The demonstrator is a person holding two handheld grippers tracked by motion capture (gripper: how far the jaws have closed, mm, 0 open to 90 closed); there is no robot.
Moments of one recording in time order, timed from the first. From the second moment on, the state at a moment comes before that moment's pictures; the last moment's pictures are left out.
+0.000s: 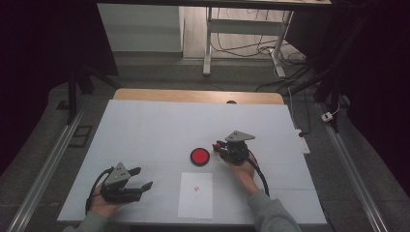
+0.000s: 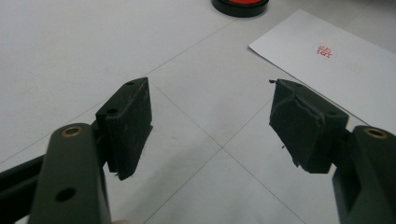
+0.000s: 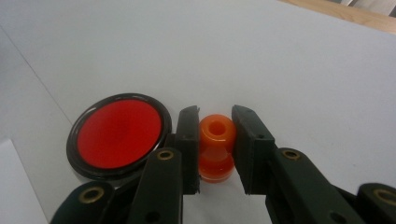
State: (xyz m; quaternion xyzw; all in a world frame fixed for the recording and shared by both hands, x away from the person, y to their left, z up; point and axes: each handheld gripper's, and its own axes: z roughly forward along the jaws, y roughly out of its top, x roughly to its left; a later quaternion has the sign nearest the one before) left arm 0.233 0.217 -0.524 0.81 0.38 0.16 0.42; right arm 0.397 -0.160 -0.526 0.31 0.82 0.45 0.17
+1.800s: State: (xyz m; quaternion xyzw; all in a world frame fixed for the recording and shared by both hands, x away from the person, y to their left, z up) left arm 0.238 0.227 -0.523 0.80 0.39 0.16 0.43; right arm 0.318 -0.238 -0.499 0.29 0.82 0.45 0.19
